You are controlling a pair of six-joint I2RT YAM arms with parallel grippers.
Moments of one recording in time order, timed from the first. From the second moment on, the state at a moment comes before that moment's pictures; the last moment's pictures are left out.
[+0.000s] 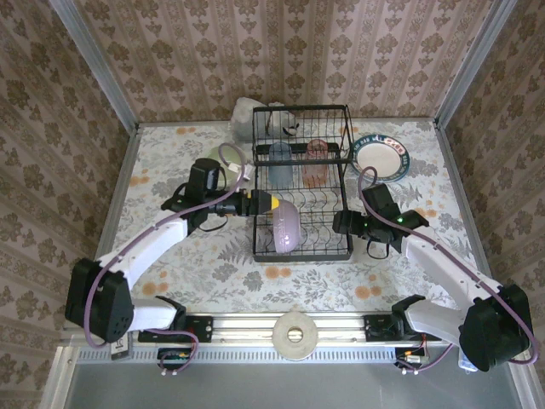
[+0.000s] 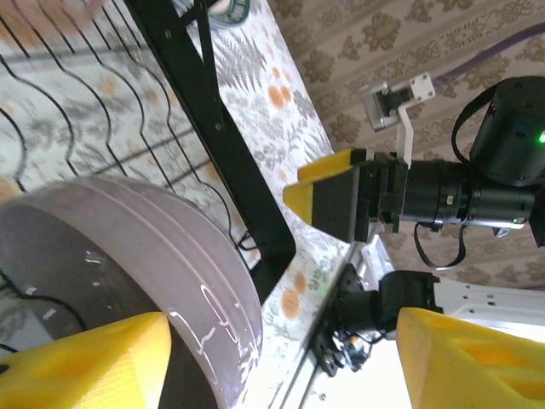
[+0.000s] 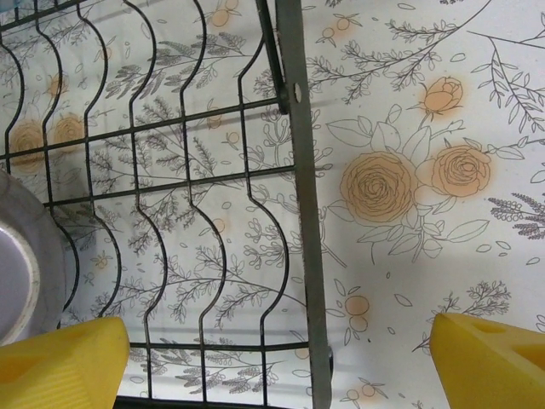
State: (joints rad) left arm -0.50 1.32 0.89 -0.16 0.88 -0.56; right arm 0.34 1.12 0.76 -0.64 -0.02 0.54
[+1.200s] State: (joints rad) left arm -0.53 1.52 0.87 -0.06 1.03 -0.76; right arm 0.27 1.31 0.77 -0.55 -0.09 0.44
